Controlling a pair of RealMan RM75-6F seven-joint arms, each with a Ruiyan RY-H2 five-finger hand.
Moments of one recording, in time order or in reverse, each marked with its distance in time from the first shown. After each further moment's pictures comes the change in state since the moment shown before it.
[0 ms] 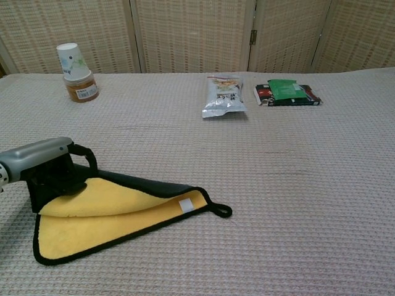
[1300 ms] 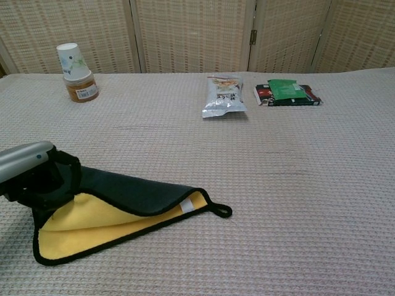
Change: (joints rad) left arm 0.121 0.064 0.093 -0.179 0.148 0.219 0.041; right arm -0.018 0.006 -0.010 0.006 -0.047 0.048 0.024
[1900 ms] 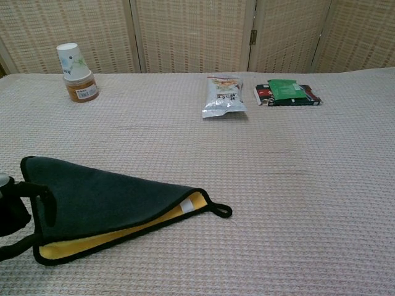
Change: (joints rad) left arm 0.138 0.049 0.149 -0.045 0.206 0.183 -0.054; right arm 0.002 -0.007 -0.011 -0.004 -0.030 0.003 -0.011
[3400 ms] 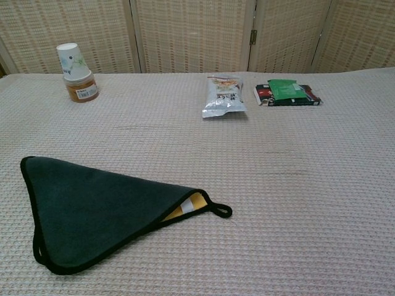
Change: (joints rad) left arm 0.183 0.274 -0.159 -0.002 -0.125 0.252 0.036; right arm 0.129 -0.057 0.018 -0.013 0.016 -0.194 -0.110
